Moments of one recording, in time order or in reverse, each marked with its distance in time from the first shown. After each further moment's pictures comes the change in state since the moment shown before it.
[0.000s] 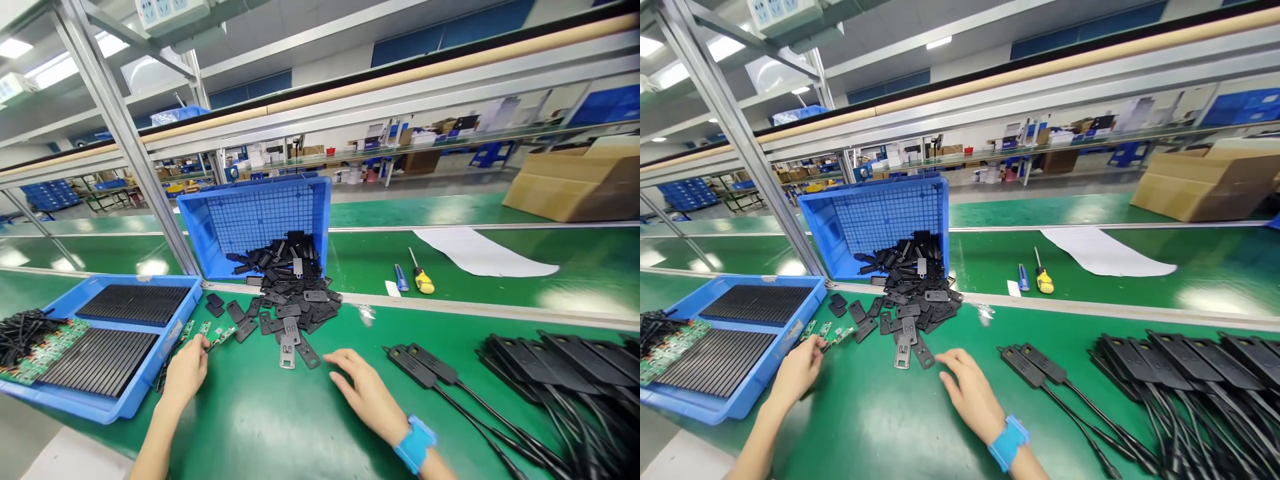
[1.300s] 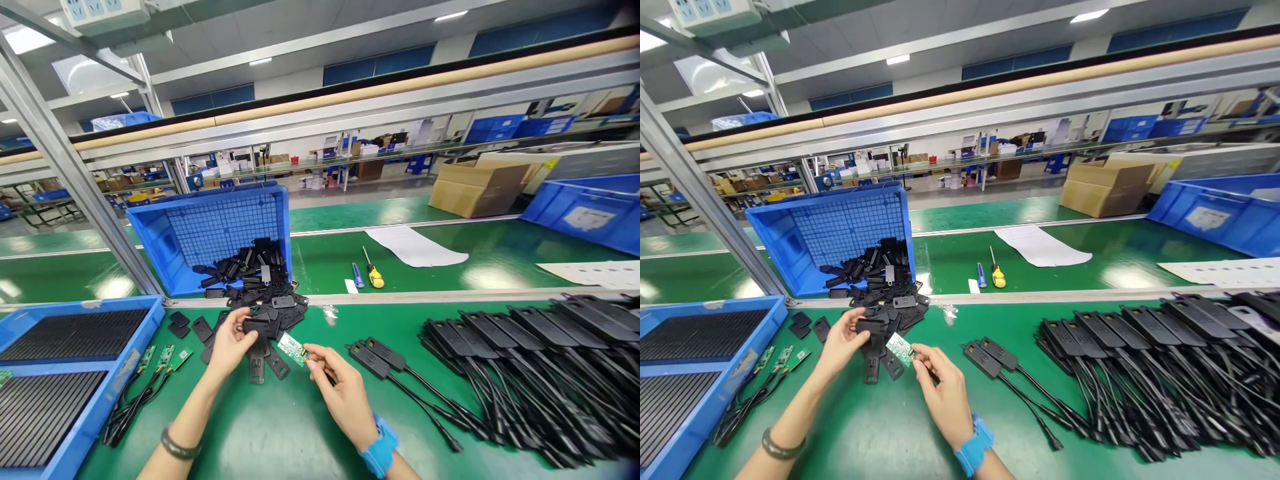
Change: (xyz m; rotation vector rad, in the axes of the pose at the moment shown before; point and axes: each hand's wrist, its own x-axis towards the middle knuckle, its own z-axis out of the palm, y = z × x) left_hand 0.069 0.143 0.046 -0.902 -0.056 0.314; right_hand 0.001 -0.019 -0.011 0.445 0.378 0.070
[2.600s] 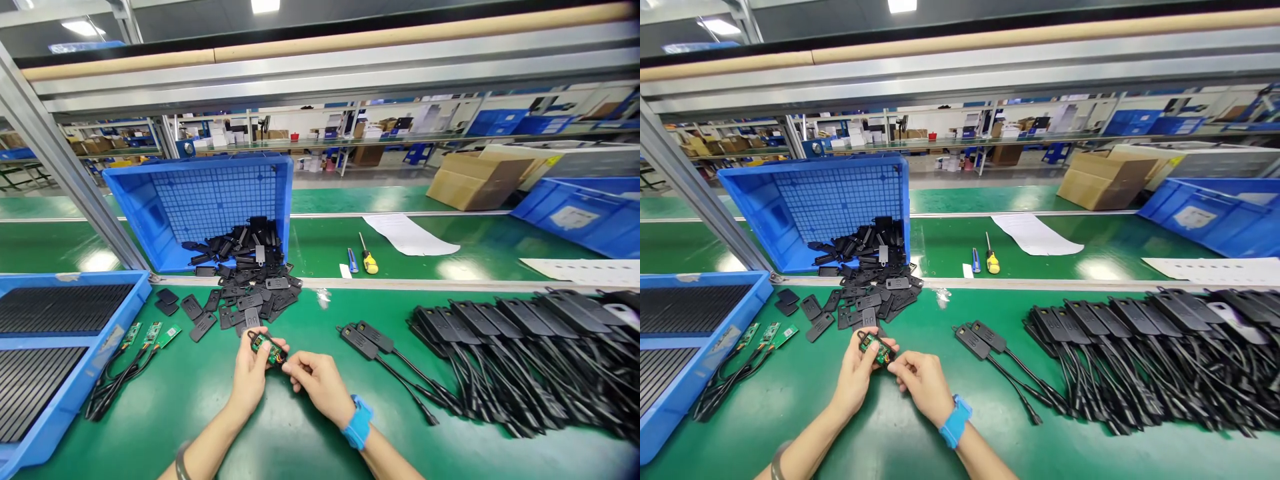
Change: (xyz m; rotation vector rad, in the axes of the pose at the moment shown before) left_hand -0.075 0.012 0.076 -0.808 0.001 -0.258; right_hand -0.008 0.015 0.015 -0.014 -0.305 0.297
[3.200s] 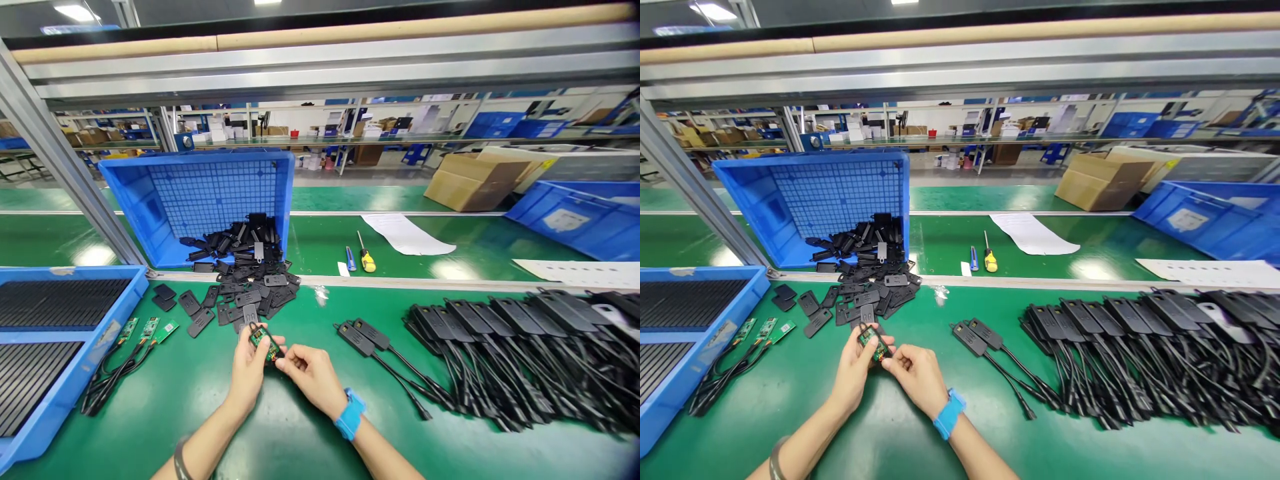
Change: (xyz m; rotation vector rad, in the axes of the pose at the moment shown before) left_hand 0.000 0.004 0.004 0.036 0.031 -0.022; right_hand 0.004 0.001 0.000 -0.223 0.087 -0.132
